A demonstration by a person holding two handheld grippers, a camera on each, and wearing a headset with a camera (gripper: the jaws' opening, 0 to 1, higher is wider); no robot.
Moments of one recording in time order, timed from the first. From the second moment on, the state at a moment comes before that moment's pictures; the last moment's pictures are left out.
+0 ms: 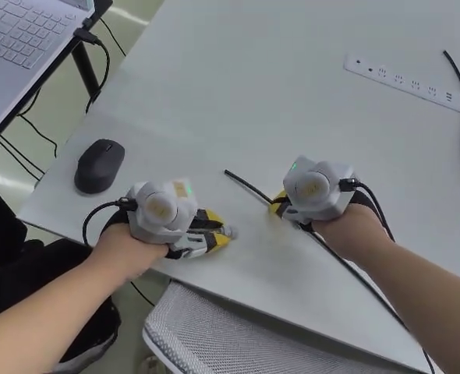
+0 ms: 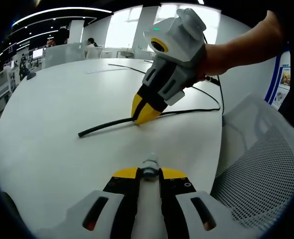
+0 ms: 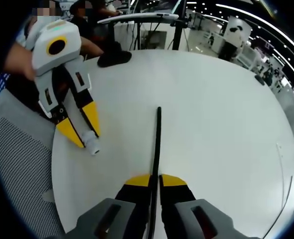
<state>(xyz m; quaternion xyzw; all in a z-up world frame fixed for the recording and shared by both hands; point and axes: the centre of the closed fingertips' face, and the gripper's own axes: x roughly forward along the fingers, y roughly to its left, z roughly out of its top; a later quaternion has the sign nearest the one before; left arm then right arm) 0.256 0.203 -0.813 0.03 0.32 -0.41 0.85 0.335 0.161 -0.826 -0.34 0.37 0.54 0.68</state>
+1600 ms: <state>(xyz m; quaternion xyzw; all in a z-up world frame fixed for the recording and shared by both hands) 0.241 0.201 -0.757 -0.02 0.31 -0.38 0.87 0.333 0.086 -0.718 -0.21 0.31 0.48 0.79</state>
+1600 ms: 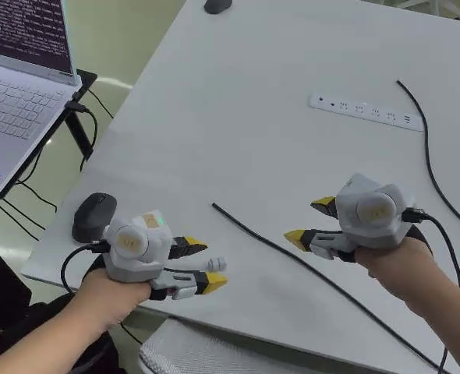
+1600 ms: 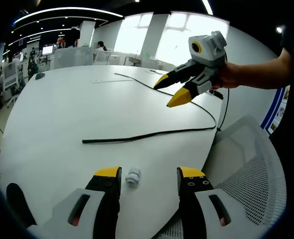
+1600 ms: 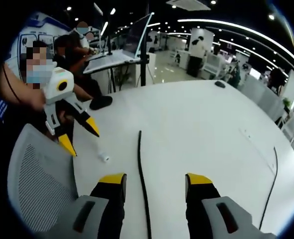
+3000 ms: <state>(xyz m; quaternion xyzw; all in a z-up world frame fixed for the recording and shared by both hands) 0.207 0.203 -0.710 -0.01 0.31 -0.36 0.88 0.232 -0.042 -0.711 -0.03 0.31 0.46 0.83</state>
